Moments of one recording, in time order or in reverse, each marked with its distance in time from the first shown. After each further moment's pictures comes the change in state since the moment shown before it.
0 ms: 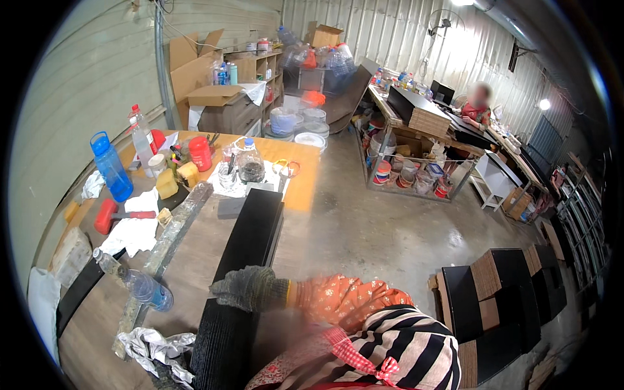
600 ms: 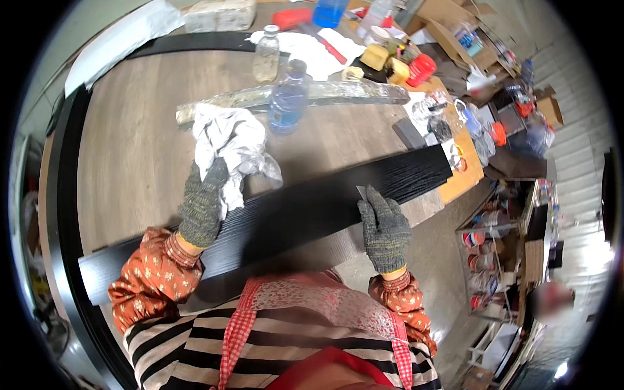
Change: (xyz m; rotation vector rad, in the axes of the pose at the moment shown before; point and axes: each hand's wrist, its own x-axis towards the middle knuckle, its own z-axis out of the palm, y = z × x) left_hand -0.062 0.032 -0.003 -0.141 0.133 -0.008; right_hand -0.042 0.001 0.032 -0.197 0.391 -0.031
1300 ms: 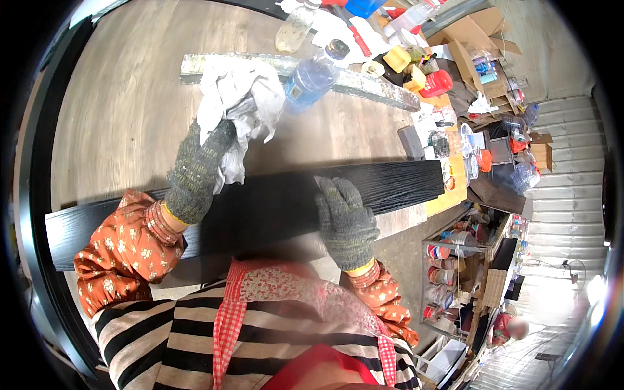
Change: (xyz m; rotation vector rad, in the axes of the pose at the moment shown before) left_hand 0.001 -0.022 0.003 -0.187 0.165 0.074; right_hand 0.019 -0.040 0.020 0.014 -0.232 -0.275
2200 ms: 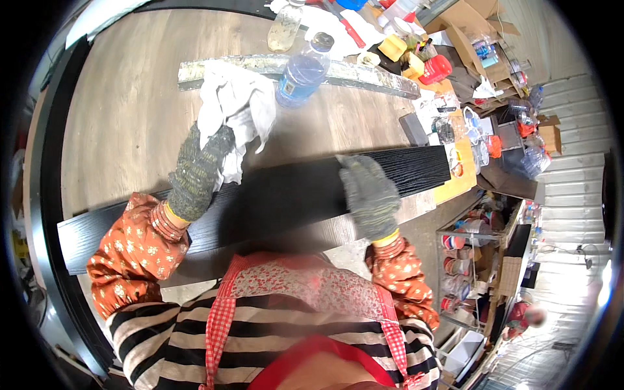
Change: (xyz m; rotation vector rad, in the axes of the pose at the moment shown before) left_hand -0.008 0.024 -0.003 0.133 -0.141 0.027; right_hand 0.020 0.041 -0.004 -0.041 0.115 -0.147
